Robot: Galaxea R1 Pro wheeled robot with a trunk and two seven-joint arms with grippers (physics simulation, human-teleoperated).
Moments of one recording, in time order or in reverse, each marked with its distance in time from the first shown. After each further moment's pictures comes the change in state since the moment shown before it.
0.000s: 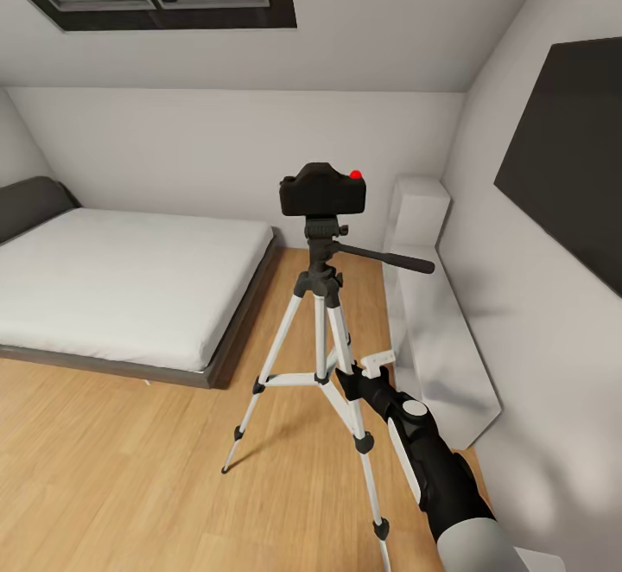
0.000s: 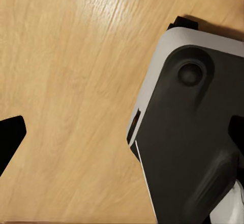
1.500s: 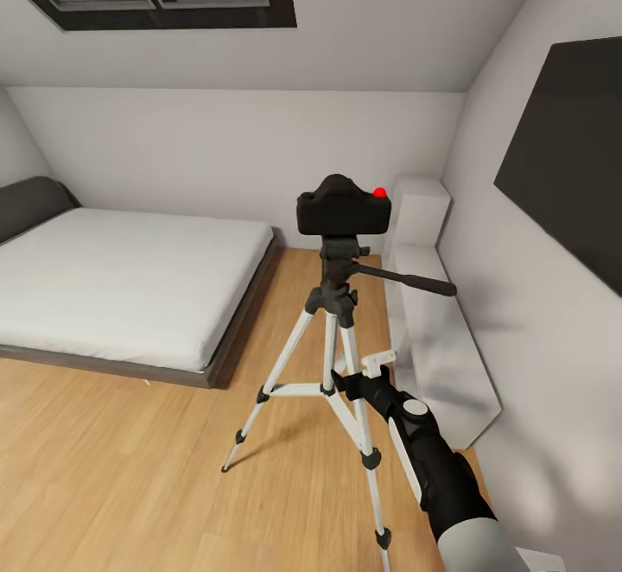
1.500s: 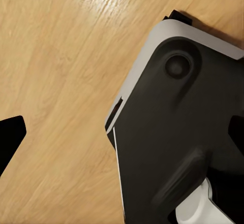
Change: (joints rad) left arm 0.028 -0.025 -0.001 -0.001 0.167 -0.027 0.007; right arm 0.000 -0.002 0.001 -0.009 0.010 0.009 0.002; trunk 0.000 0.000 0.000
